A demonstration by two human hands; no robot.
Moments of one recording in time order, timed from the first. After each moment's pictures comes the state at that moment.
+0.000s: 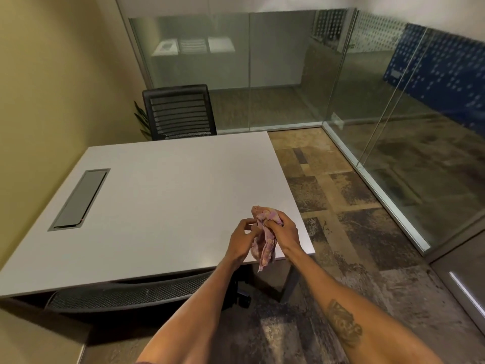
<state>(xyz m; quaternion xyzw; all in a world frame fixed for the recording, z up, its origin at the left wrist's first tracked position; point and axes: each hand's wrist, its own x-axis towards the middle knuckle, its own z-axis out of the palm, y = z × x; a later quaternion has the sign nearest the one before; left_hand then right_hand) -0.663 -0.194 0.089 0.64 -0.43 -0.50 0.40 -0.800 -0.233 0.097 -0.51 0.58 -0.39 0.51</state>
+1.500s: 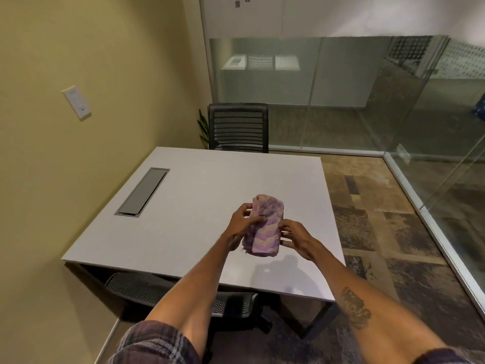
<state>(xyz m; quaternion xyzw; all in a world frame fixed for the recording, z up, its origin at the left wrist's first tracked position) -0.543 -0.238 0.175 0.63 -0.35 -0.47 0.50 -0.718 -0.315 0.149 -0.47 0.48 -0.20 0.71</state>
